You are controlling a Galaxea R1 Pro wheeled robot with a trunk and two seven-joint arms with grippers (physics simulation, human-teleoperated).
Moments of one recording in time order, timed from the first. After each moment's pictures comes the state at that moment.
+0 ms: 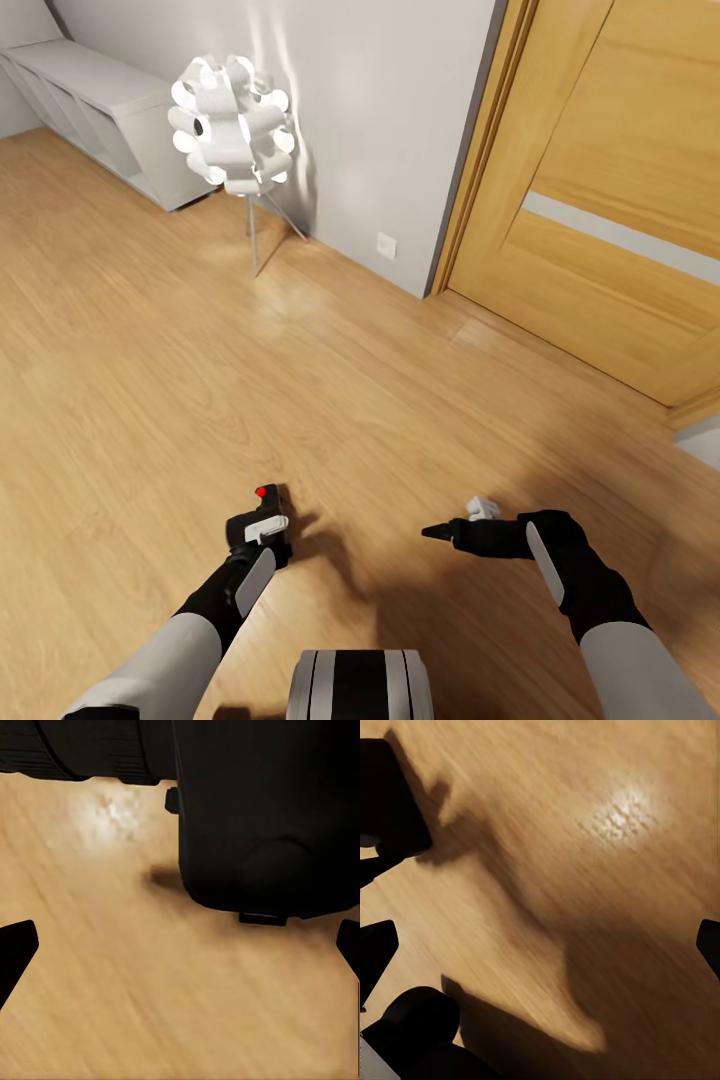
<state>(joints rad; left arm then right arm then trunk) -0.69 -0.11 -0.03 -0.49 0.37 0.36 0.42 -0.61 -0.09 -0.10 -0.90 -0.06 0.93 0.72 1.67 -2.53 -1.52</state>
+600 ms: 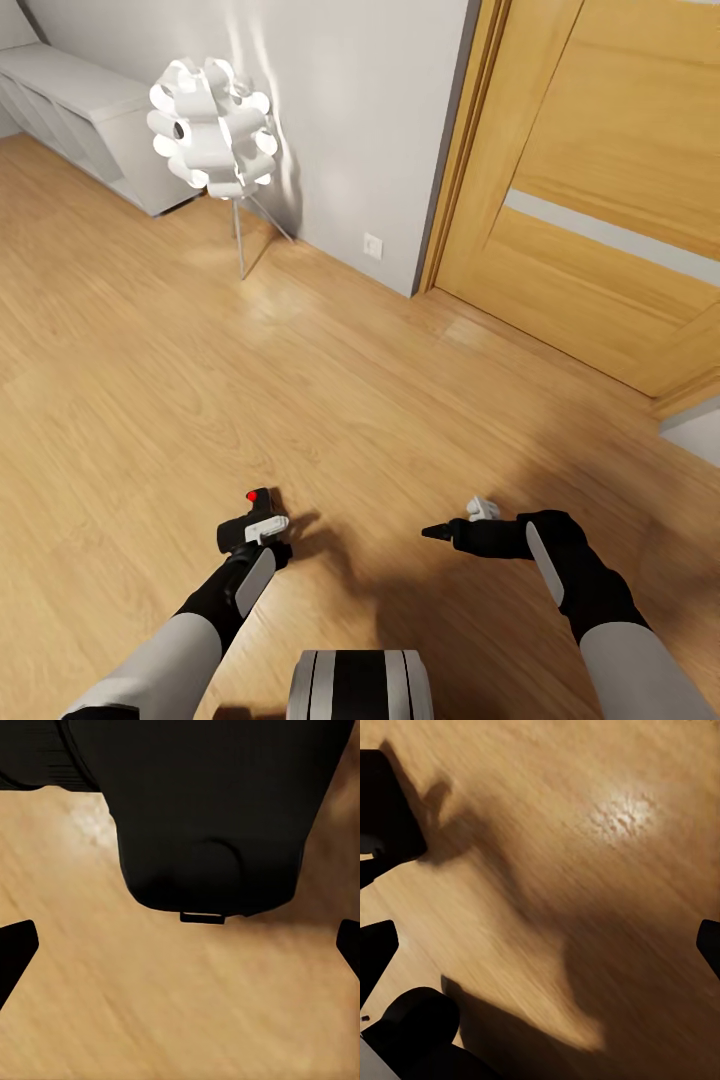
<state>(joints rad) -0.69 -0.11 -0.03 -0.49 0.37 0.36 0.42 -0.61 -0.09 -0.10 -0.90 -0.06 0.93 0.72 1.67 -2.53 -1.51</state>
